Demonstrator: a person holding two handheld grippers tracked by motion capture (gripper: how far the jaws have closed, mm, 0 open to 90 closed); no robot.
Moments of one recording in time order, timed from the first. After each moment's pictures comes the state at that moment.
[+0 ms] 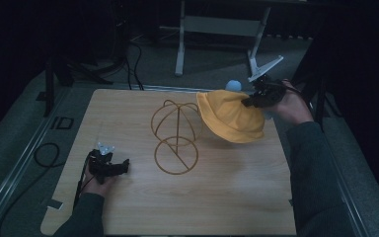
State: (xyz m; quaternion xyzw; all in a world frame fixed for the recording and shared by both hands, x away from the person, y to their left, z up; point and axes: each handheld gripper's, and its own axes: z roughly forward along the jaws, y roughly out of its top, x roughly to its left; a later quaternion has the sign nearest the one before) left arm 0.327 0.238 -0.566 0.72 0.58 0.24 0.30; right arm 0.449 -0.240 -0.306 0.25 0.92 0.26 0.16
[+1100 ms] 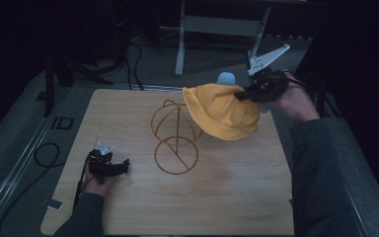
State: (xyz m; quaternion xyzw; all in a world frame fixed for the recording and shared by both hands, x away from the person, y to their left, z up) left arm 0.327 0.238 -0.566 0.72 0.58 0.24 0.30; right arm 0.417 -0.219 -0.259 0.17 0.92 0.32 0.16
